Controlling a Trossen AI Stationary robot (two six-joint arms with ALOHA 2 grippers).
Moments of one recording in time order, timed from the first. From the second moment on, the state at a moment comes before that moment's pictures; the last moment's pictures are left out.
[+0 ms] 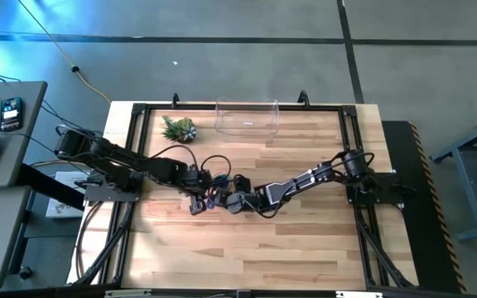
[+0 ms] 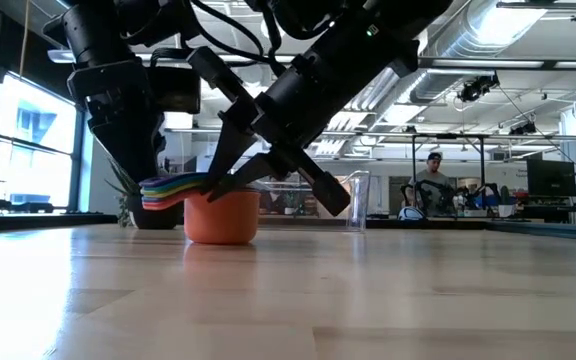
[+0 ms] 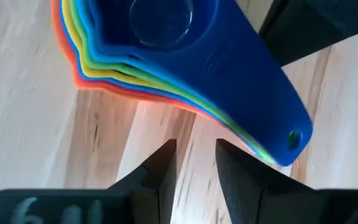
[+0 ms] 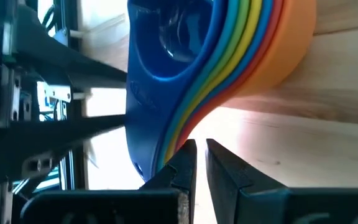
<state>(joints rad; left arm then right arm) -0.15 1.45 0.76 -0.43 -0.05 -0.43 0.24 2.11 1.36 0.00 0.35 1.70</state>
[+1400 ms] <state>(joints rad) -0.14 1.37 0.76 -0.51 -0.07 -0.39 0.24 2.10 2.33 -1.41 0.60 1.29</state>
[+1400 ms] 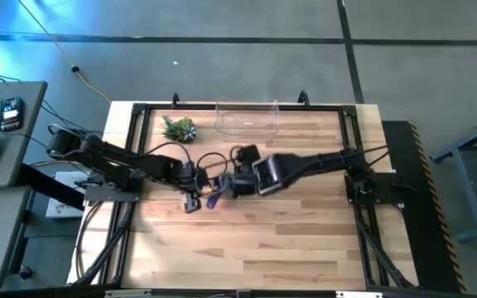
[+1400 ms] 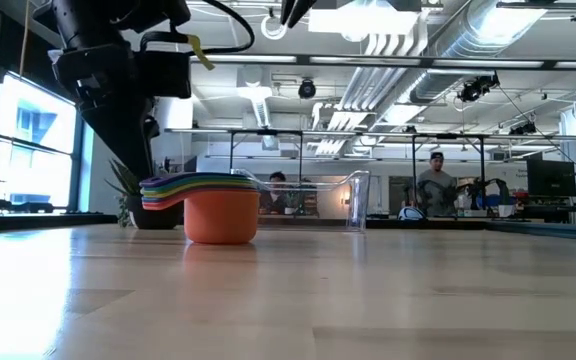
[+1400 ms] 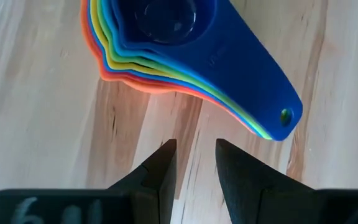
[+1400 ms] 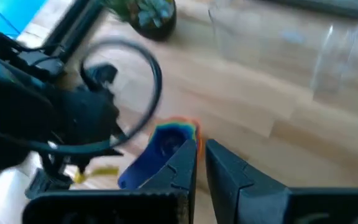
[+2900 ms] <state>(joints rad) -0.12 1.53 0.76 -0.22 -0.05 -0.57 0.06 2.04 2.34 -1.30 0.49 0.75</state>
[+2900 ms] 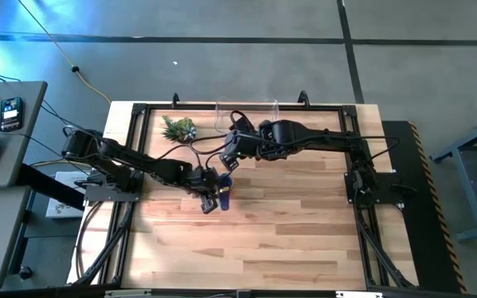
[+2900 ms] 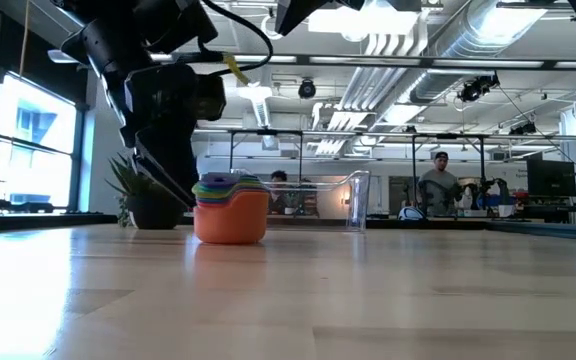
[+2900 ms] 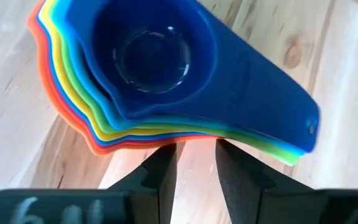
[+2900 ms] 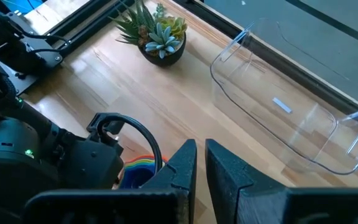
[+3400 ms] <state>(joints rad) -0.12 1.54 0.76 -0.11 -0.04 -0.57 0.06 2.04 2.34 -1.30 0.48 0.75</state>
